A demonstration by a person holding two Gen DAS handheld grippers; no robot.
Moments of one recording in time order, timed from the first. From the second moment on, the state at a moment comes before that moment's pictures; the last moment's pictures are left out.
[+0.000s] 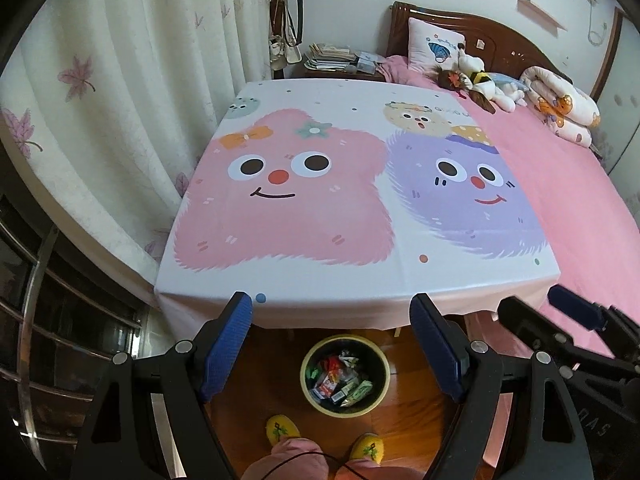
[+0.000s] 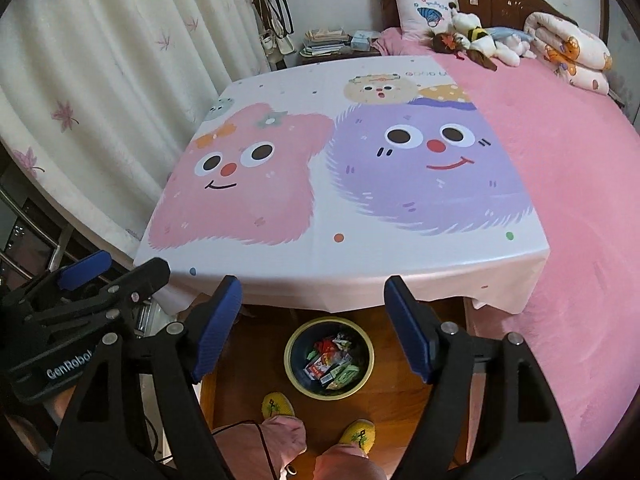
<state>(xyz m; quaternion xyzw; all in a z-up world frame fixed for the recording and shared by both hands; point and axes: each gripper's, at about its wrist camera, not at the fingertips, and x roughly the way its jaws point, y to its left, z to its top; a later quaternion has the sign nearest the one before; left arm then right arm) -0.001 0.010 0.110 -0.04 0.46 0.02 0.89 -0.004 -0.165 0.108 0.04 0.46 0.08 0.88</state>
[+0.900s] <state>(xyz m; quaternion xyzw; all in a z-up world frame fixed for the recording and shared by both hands) -0.013 0.016 0.115 -0.04 0.45 0.02 0.89 -0.019 -0.157 0.119 0.02 0.44 0.08 0.89</state>
